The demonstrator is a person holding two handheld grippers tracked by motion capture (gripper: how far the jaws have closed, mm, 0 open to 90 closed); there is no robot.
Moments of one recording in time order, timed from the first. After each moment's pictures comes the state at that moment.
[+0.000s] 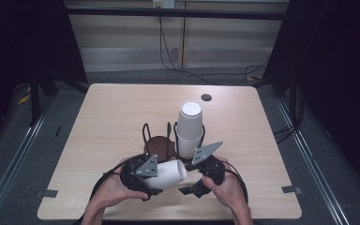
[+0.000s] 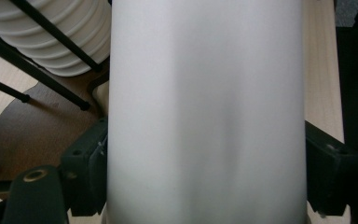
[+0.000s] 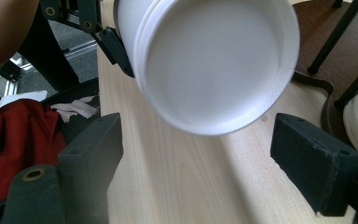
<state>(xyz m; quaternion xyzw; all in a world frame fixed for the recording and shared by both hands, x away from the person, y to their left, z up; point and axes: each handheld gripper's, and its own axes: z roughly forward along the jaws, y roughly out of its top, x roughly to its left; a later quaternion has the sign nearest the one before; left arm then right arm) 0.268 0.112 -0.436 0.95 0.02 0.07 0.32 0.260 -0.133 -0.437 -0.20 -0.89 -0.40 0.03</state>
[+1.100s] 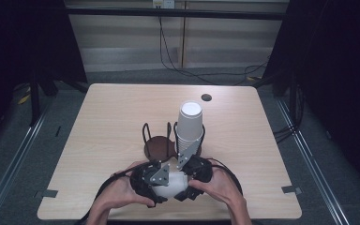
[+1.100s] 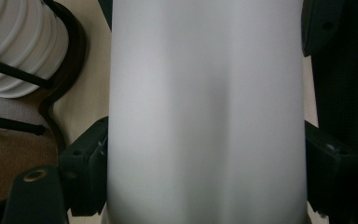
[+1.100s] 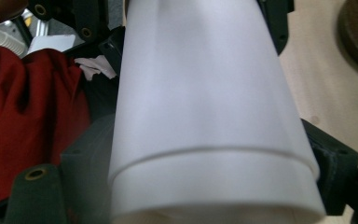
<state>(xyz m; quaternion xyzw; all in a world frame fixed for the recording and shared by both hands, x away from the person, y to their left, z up) 0.257 0.086 -0.441 0.96 -0.04 0.05 0.27 0.273 -0.100 -0.441 -0.12 -0.94 -0.31 0.10</state>
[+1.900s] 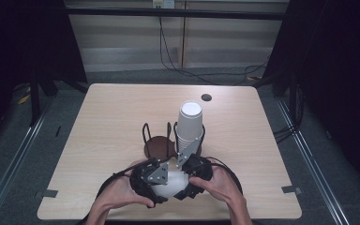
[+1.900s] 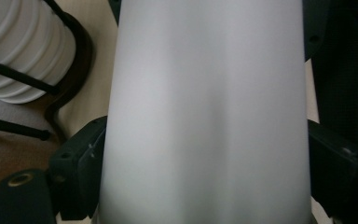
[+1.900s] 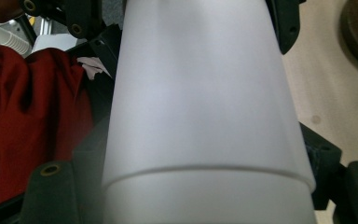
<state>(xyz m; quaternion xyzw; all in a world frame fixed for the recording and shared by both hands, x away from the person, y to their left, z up) 0.262 0.090 -0.442 0.95 -0.02 0.04 0.30 0.275 -0.100 -0.439 -0.13 -0.94 -0.31 0.10</state>
